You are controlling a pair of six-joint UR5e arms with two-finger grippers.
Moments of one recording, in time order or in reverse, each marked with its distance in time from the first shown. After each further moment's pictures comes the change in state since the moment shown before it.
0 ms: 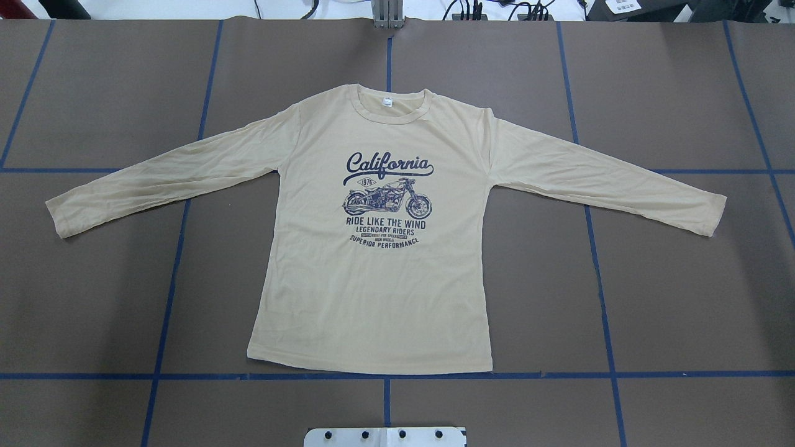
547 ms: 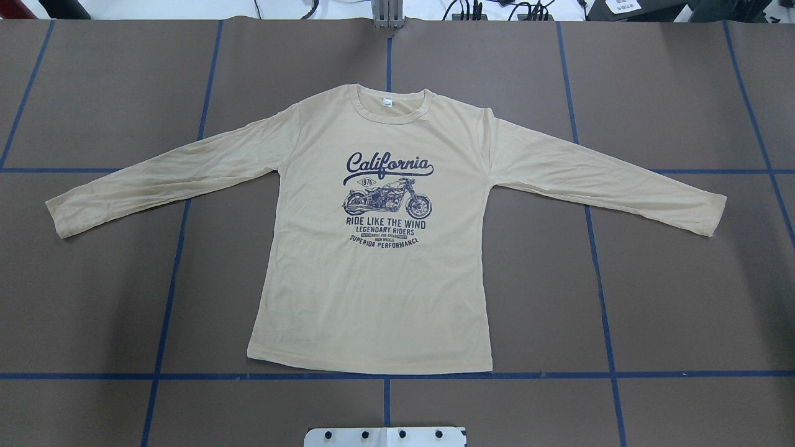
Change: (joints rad) left arm 0.001 -0.053 0.026 -0.252 -0.004 -0.058; right arm -0.029 -0.009 -0.002 0.165 0.091 0.137
